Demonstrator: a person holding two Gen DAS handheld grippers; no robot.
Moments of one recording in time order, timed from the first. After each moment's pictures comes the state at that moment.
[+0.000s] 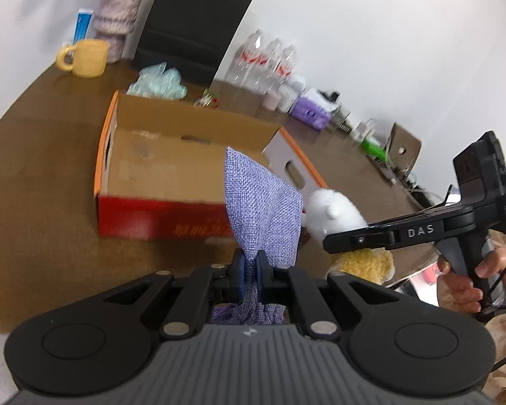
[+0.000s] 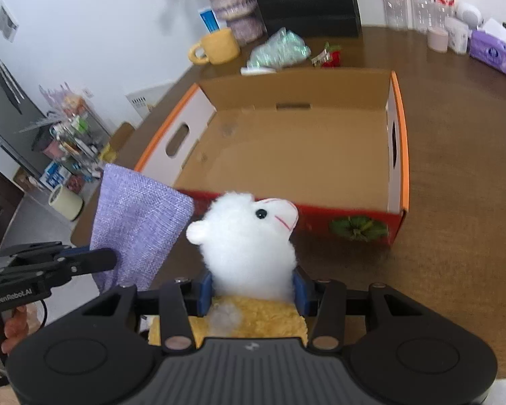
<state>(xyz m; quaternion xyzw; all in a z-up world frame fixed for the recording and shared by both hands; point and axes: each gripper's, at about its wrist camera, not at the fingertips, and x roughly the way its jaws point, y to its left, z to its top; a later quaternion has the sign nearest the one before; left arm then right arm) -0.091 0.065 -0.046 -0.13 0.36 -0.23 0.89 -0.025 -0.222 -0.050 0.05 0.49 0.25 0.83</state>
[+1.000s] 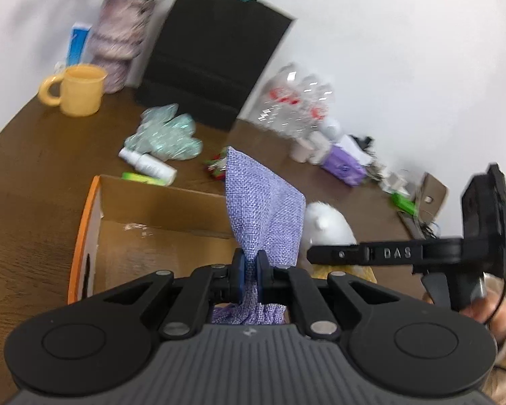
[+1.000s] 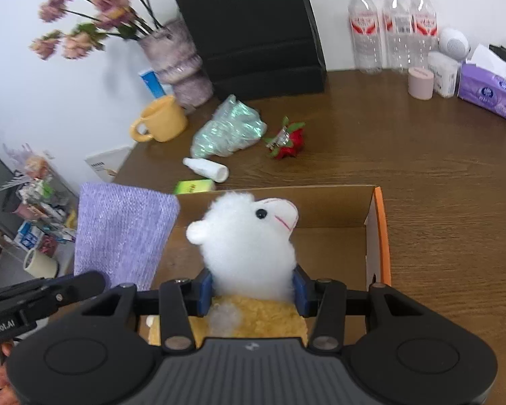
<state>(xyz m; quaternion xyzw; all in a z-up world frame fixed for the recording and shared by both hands) 0.093 0.054 -0.046 -0.17 0.36 -0.18 0.90 0.163 -0.209 -0.057 0.09 0.47 0.17 0.86</state>
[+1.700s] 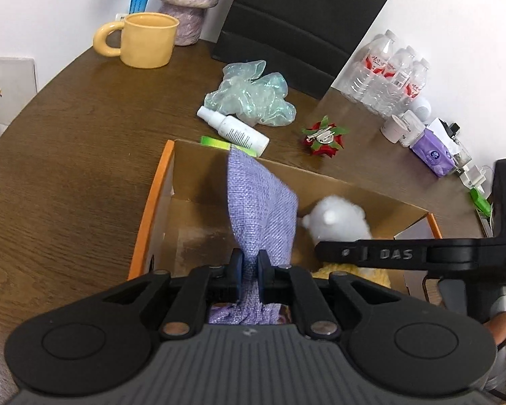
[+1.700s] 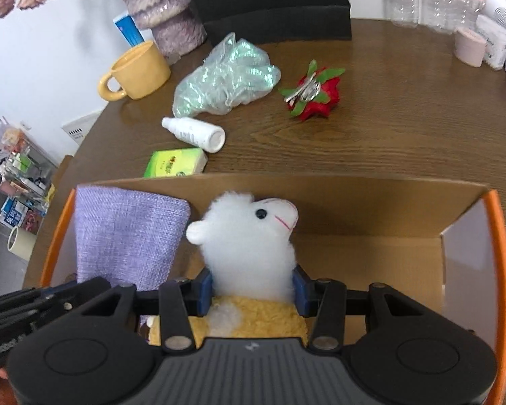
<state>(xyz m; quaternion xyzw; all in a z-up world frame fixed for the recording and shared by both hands) 0.150 0.074 -0.098 -0.15 0.44 -0.08 0.88 0.238 -0.140 -0.133 0.07 0.53 0.17 0.83</state>
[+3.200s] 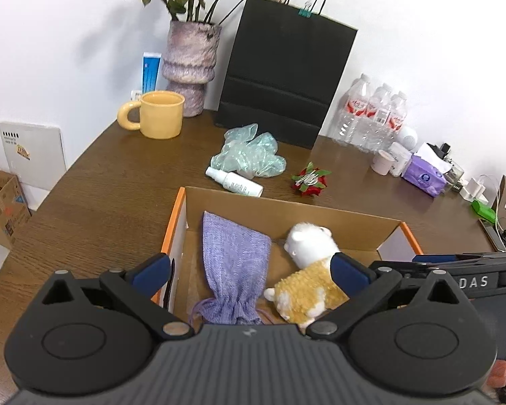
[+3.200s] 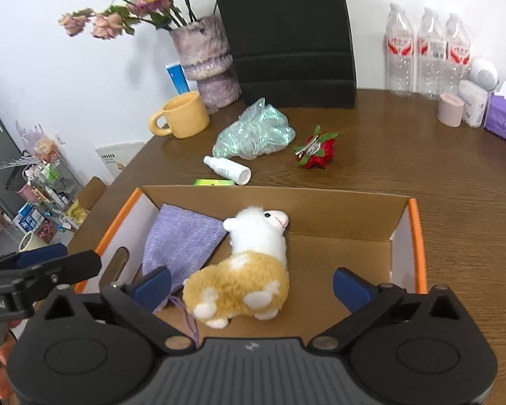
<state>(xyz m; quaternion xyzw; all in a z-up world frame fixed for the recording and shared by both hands) 0.064 0.057 -0.040 -0.10 0.33 -0.04 0.94 0.138 -0.182 -0.060 0.05 0.42 0.21 0.88</state>
